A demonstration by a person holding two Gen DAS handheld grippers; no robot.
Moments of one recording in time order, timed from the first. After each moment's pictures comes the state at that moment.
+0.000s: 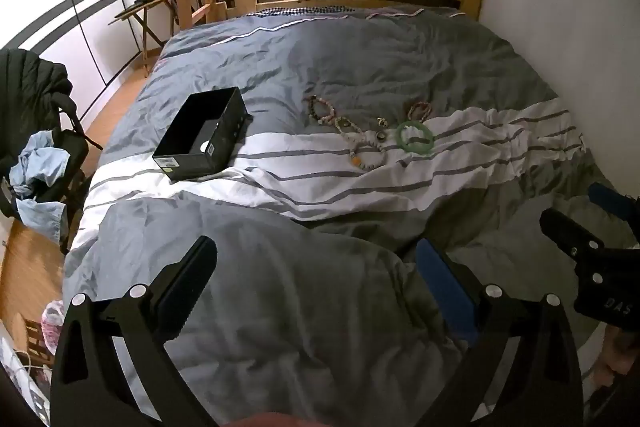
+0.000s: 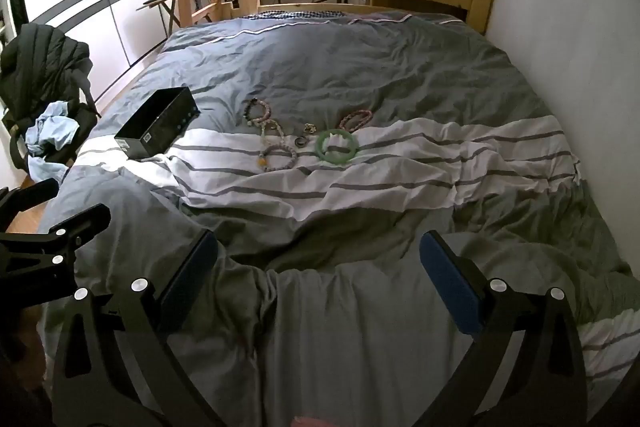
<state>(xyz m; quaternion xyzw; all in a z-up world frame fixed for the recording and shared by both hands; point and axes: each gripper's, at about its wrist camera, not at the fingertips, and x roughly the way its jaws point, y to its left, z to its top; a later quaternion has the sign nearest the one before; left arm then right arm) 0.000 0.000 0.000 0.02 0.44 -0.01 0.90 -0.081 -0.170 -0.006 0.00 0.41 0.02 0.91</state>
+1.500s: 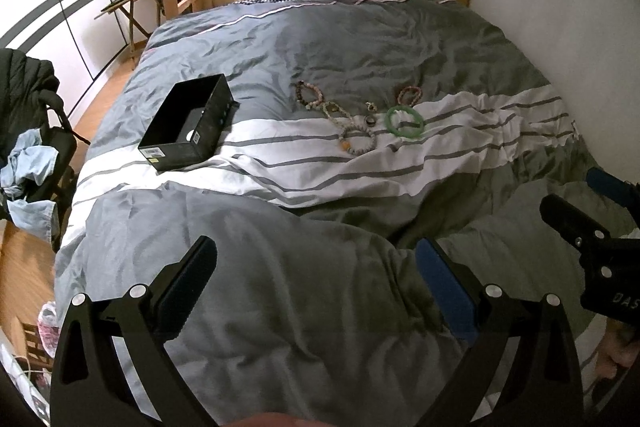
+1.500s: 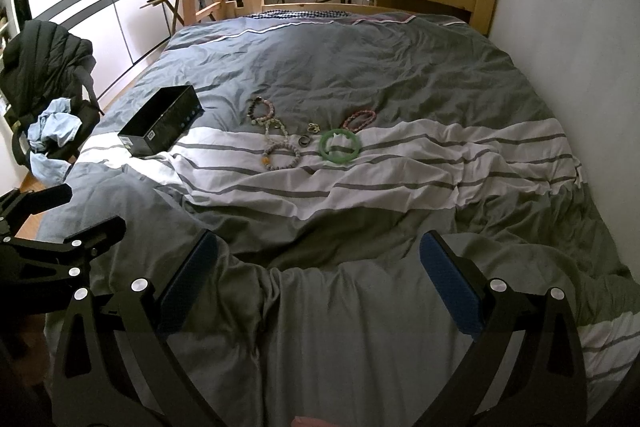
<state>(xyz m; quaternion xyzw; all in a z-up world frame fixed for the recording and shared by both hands) 0.001 -0.001 -0.009 0.03 0.47 -0.03 0.88 -0.081 -0.168 -0.006 0.00 0.41 0.02 0.91</state>
